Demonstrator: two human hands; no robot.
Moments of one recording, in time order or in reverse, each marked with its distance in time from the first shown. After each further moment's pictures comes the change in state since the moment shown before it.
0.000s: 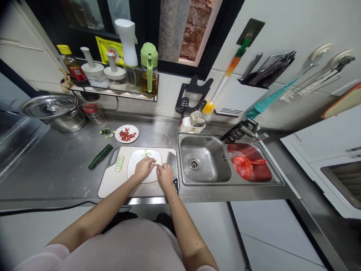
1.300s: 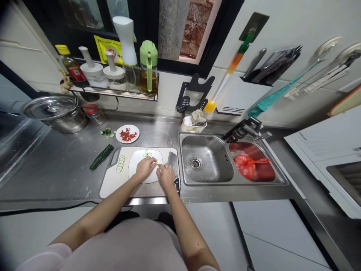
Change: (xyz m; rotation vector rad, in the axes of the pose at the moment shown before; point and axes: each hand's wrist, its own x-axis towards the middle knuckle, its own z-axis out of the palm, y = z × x) left_hand 0.003 0.003 -0.004 -0.002 -0.024 -0.020; right_hand 0.001 -0.004 -0.002 0.072 -0.021 0.071
